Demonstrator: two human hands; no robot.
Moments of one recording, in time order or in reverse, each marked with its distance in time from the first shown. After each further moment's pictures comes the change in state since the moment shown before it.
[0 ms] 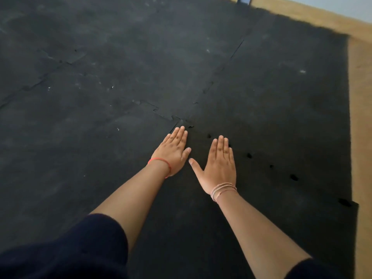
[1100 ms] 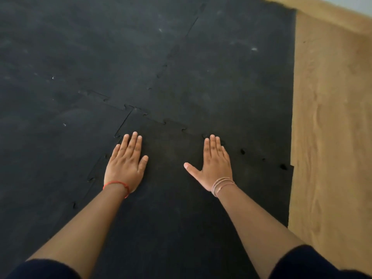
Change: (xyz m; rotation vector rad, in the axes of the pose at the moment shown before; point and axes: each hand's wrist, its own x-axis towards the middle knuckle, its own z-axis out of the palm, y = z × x) left_hand -0.045 0.018 0.037 0.034 0.107 -0.125; right_hand -0.041 0.102 -0.013 -0.011 -0.196 0.047
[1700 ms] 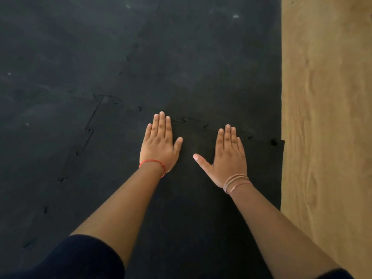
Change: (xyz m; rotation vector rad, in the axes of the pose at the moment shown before) left_hand 0.029 0.120 0.018 0.036 -0.055 0.129; right_hand -0.028 0.054 0.012 -0.021 0.042 0.177
